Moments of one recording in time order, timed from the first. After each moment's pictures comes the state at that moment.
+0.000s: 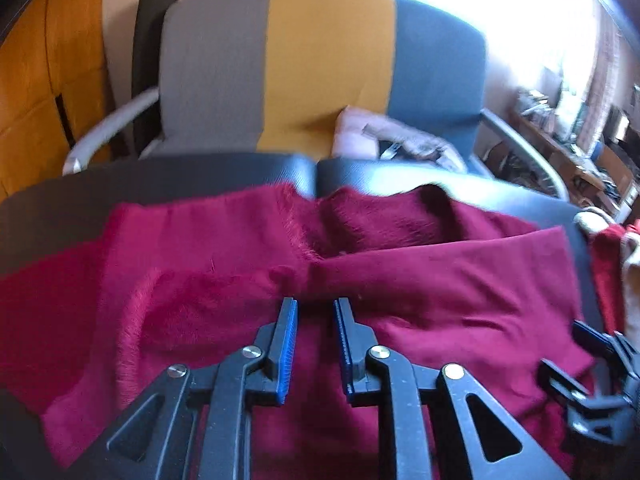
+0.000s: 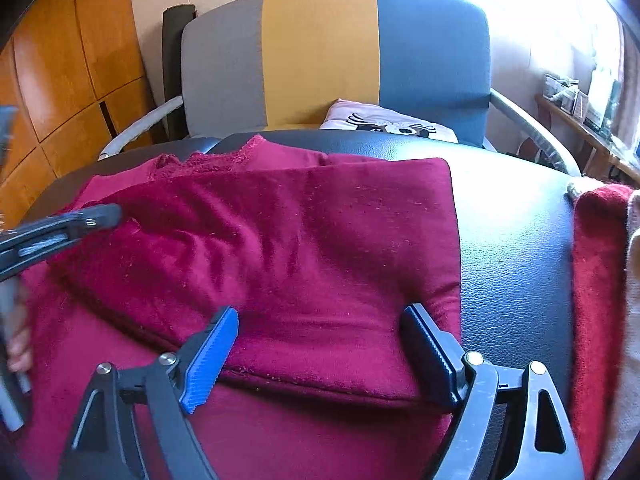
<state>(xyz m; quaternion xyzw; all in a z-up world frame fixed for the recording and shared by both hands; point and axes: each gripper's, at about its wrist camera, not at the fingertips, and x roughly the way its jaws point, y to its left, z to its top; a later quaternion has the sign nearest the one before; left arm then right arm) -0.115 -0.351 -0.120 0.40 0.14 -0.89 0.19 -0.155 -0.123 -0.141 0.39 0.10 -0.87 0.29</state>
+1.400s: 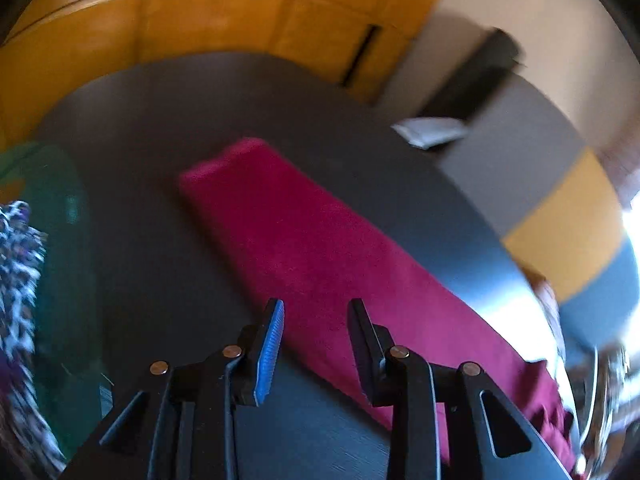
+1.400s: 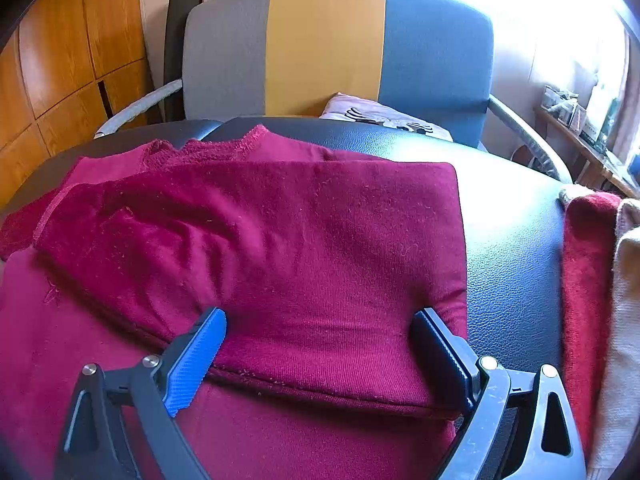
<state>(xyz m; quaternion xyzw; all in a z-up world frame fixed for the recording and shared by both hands) 0.207 -0.629 -0.107 0.28 0.43 -0.71 0.49 -0.140 -0.126 -0.142 0.40 0.13 -0.86 0.28</state>
